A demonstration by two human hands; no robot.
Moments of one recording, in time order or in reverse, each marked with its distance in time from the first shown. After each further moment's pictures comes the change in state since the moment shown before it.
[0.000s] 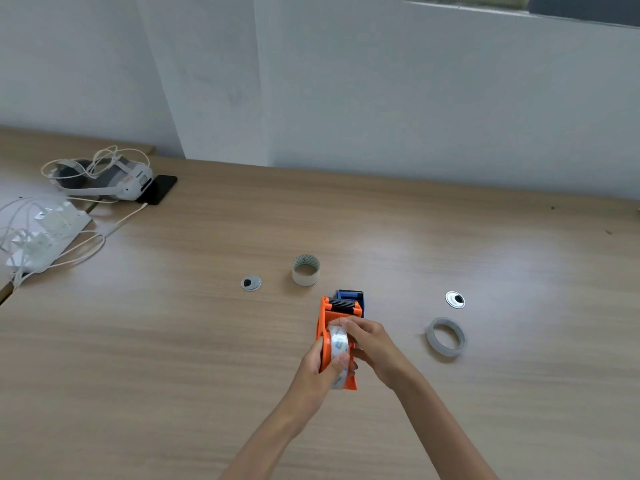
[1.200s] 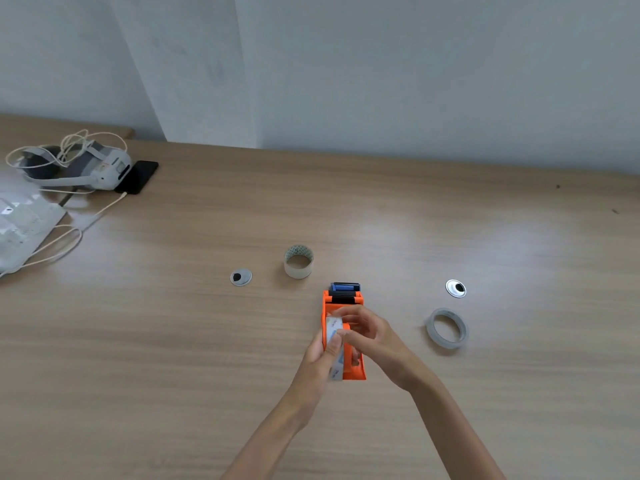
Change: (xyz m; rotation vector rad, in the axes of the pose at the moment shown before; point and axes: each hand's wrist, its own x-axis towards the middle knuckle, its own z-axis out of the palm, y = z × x) left_hand 0.039 -0.008 0.007 -0.059 -0.029 -0.070; right_hand 0.008 -0.001 -0.024 -0.098 -0.112 -0.224
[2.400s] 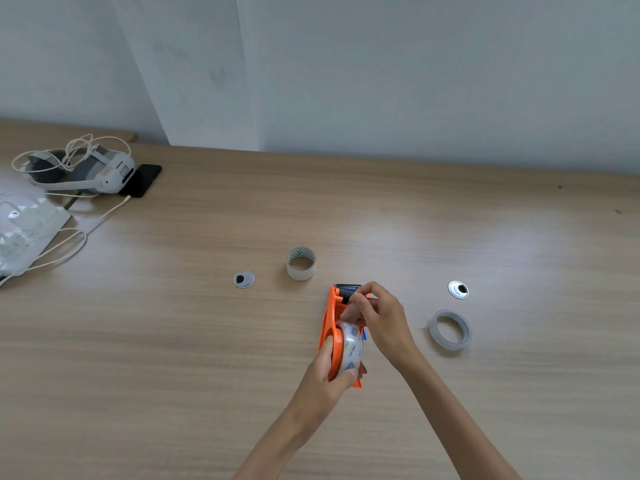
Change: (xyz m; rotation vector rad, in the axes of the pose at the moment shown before) left_hand -0.014 -0.003 0.001 0.097 -0.065 0.106; right_hand 0.019 -0.019 0.003 -0.167 0.342 -0.111
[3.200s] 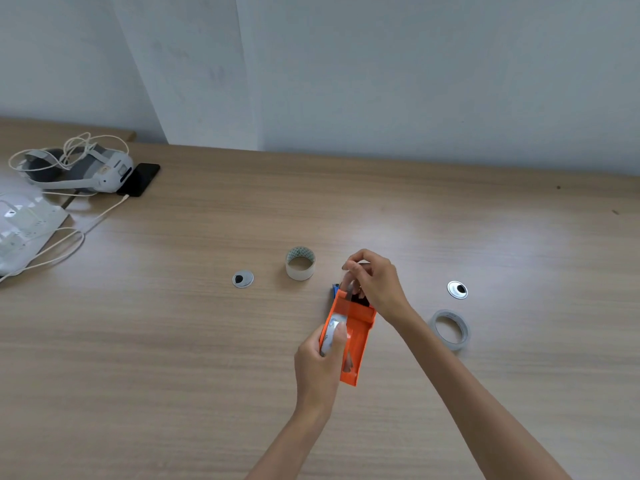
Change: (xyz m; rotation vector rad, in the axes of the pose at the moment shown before) left_hand 0.018 0.011 0.013 0.018 0.494 0.049; right_hand 0.050 -0.025 -0.003 -0.112 -0.038 -0.059
